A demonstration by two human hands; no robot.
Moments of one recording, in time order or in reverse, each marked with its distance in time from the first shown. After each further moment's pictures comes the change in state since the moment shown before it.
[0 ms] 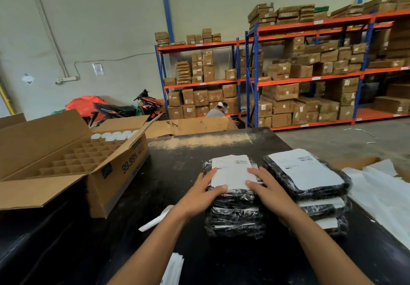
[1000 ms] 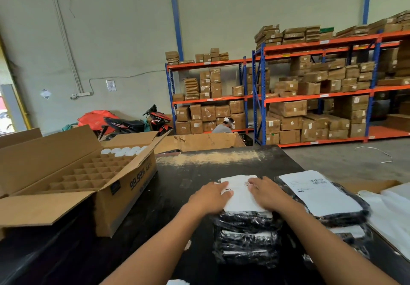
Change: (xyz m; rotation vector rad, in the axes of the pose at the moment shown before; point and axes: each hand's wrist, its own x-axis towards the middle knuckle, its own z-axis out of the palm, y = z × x) left_hand 0.036 0.033 -0.021 0.641 -0.022 -0.056; right_hand 0.066 -0.028 0.003 -0.634 -0.085 0.062
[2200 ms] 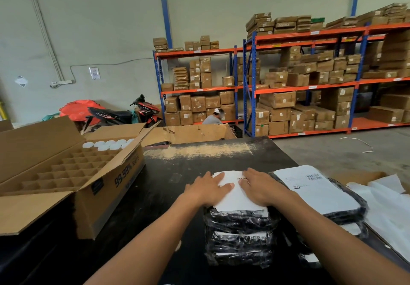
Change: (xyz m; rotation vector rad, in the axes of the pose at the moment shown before) left_hand 0.038 0.001 0.005 0.130 -0.082 -0.041; right_hand 0.023 0.009 0.002 -0.241 -0.080 -0.082
